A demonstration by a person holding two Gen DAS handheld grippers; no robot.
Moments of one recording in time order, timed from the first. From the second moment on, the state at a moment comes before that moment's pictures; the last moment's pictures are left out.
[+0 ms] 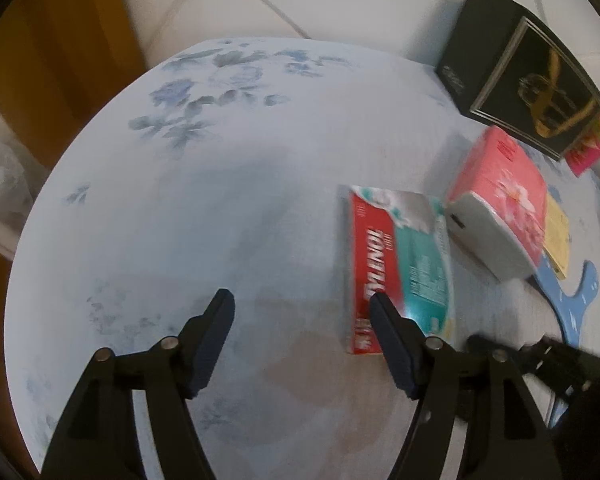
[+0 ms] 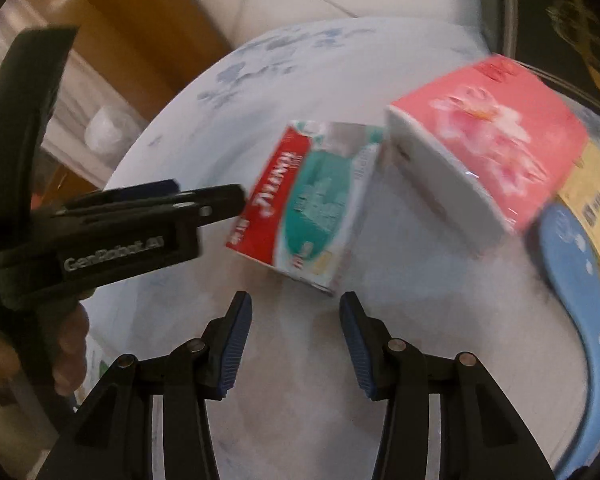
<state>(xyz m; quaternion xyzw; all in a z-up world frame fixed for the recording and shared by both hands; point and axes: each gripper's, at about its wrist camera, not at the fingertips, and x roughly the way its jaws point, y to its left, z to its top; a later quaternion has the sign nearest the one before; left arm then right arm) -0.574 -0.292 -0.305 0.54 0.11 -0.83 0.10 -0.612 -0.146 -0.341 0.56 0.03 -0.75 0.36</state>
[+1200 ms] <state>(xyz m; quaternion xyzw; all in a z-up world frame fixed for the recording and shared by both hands) -0.627 -0.296 -0.310 0.51 0.08 -0.85 0.12 -0.702 -0.130 -0.318 0.53 0.01 -0.83 0.17</state>
